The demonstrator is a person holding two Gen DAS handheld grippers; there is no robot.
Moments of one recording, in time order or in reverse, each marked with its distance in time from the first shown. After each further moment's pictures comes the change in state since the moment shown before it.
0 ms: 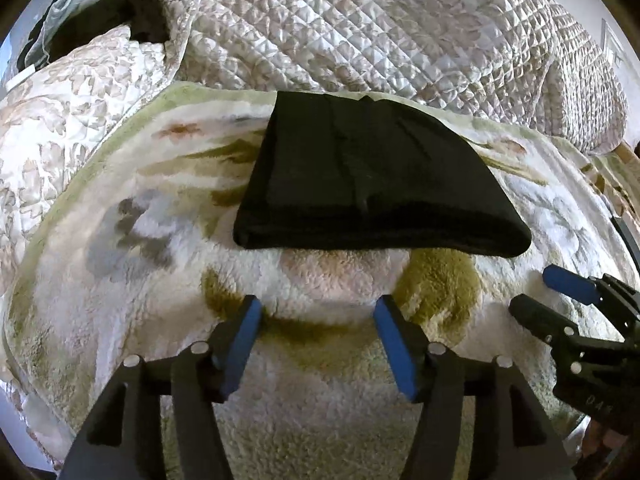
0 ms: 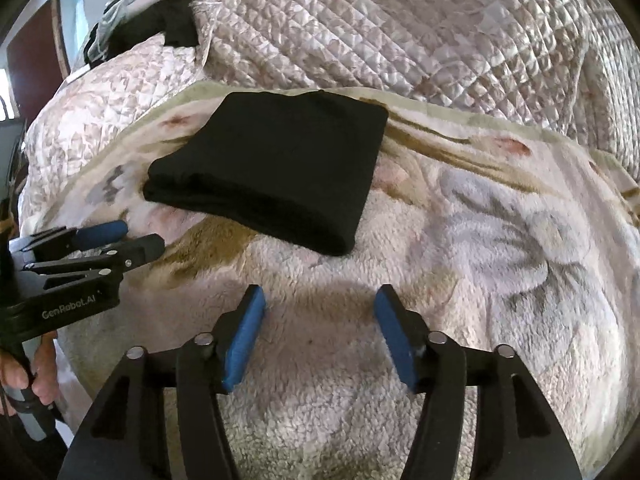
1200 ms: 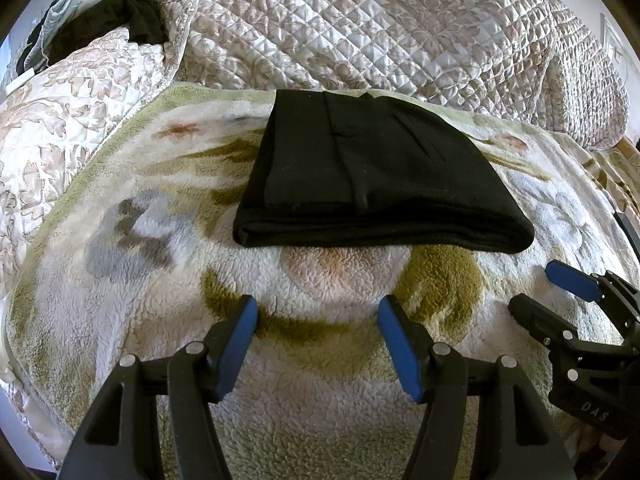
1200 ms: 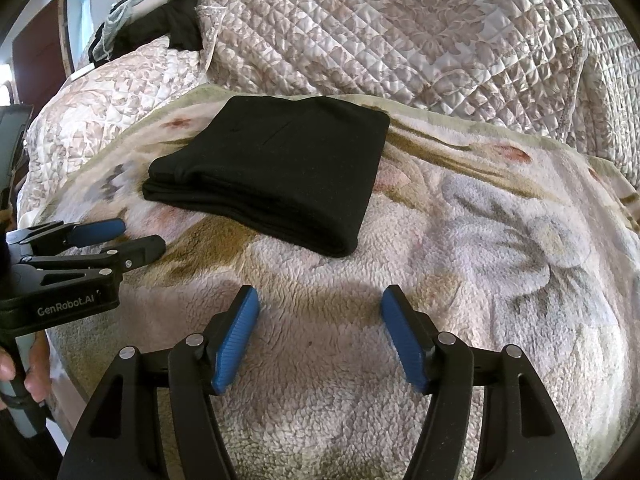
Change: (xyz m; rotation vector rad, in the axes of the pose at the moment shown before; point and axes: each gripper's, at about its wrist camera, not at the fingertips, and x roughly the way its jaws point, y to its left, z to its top) left arm 0.002 -0.001 -0.002 0.009 0.002 0.006; right arm -0.001 0.000 -0.001 -0.004 -0.024 0.003
